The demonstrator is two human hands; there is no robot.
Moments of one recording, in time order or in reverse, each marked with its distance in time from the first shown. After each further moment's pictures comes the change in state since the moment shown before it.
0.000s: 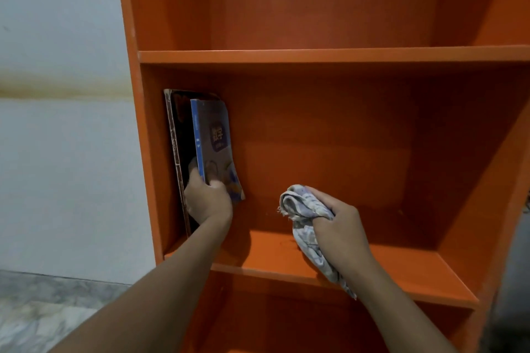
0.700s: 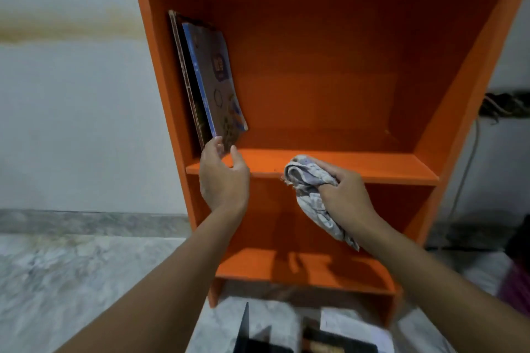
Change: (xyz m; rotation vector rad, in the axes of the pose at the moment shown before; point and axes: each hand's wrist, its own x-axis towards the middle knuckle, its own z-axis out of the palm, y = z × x) left_hand -0.095 -0.028 -0.088 0.072 -0.179 0.138; right_hand -0.095 0.033 -0.001 -0.046 -0.031 0.081
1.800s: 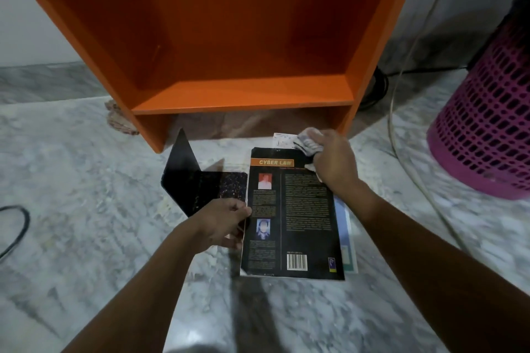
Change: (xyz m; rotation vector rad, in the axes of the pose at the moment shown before) left_hand -0.300 -0.210 -0.048 0.221 -1.354 -0.947; right_hand -0.144 0.339 0.007 -0.647 0.093 0.243
